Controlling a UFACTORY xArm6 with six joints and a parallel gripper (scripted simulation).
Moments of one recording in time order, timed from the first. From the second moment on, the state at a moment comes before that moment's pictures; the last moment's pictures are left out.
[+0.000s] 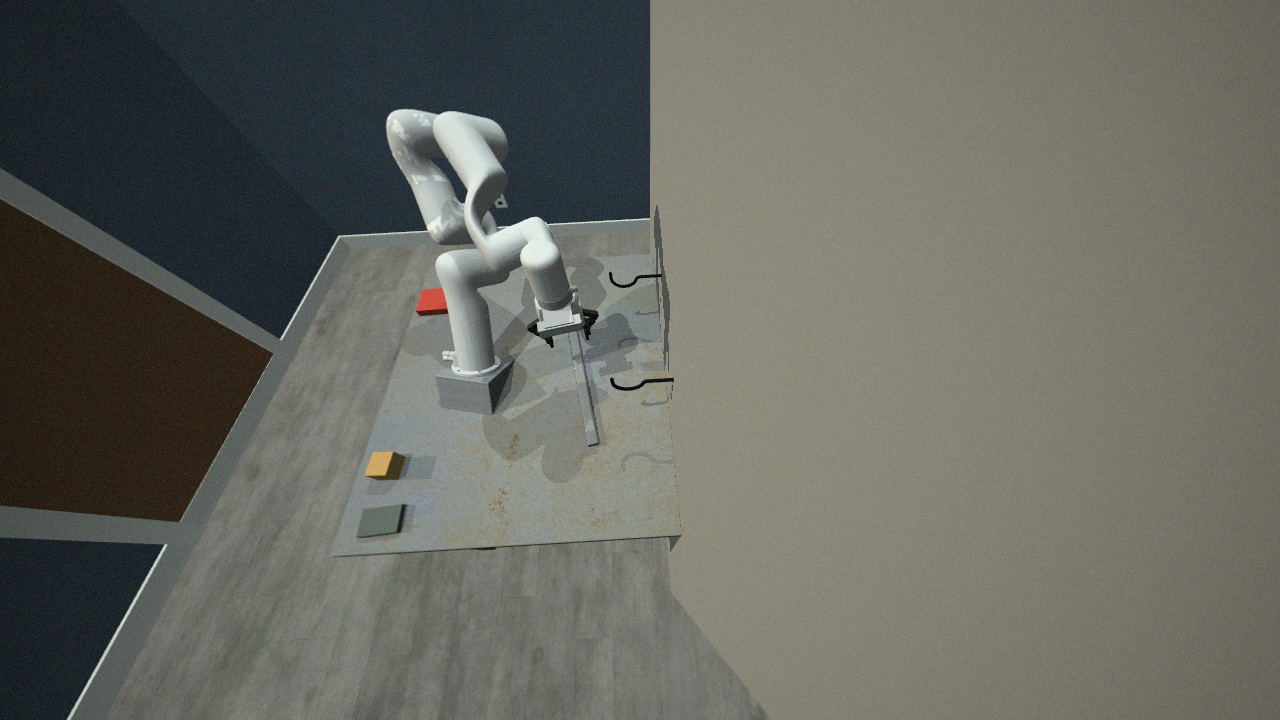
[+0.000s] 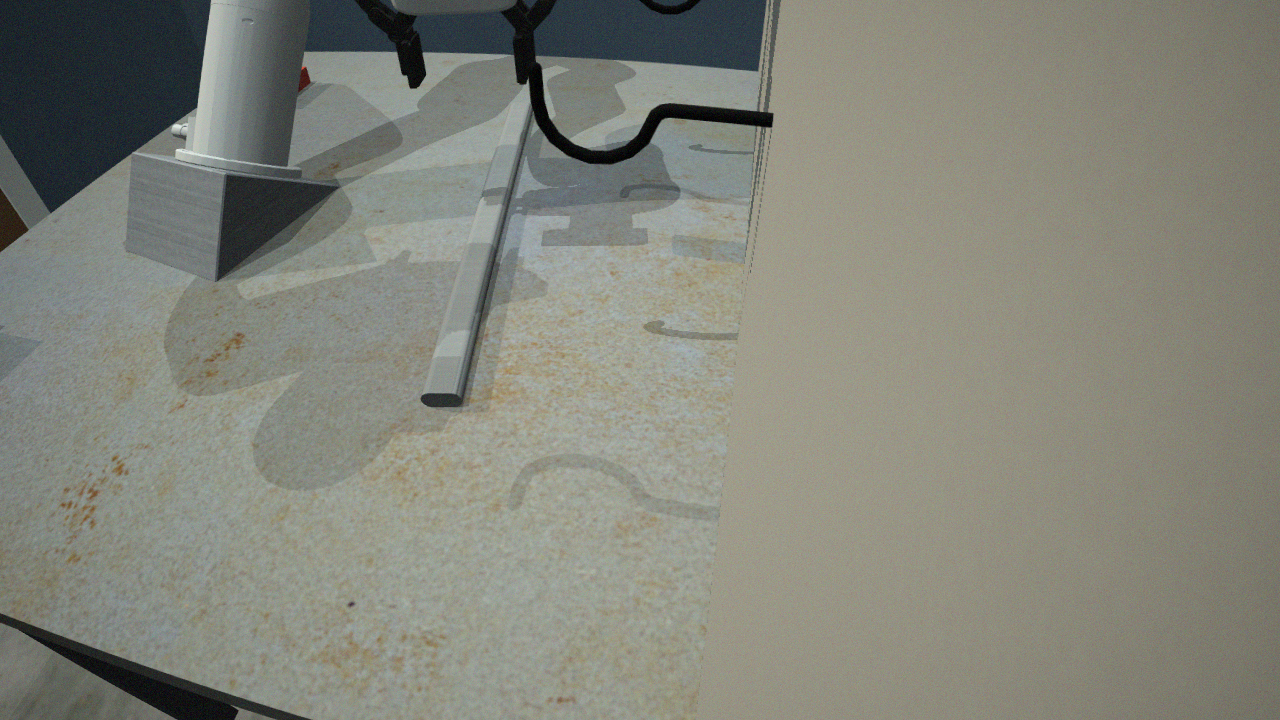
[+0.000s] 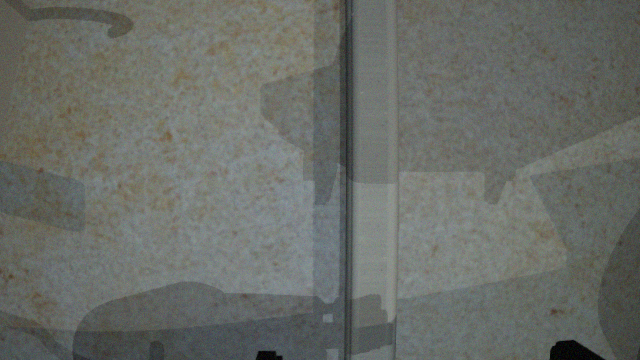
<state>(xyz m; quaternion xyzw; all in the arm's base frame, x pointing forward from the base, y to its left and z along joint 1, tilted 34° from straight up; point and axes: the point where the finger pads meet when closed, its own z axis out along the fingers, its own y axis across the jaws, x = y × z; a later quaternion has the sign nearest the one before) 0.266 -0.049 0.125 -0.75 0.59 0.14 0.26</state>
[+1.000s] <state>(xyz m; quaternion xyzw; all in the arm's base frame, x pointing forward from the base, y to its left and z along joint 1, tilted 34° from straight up) 0.270 -0.024 0.088 -0.75 0.59 0.14 0.26</state>
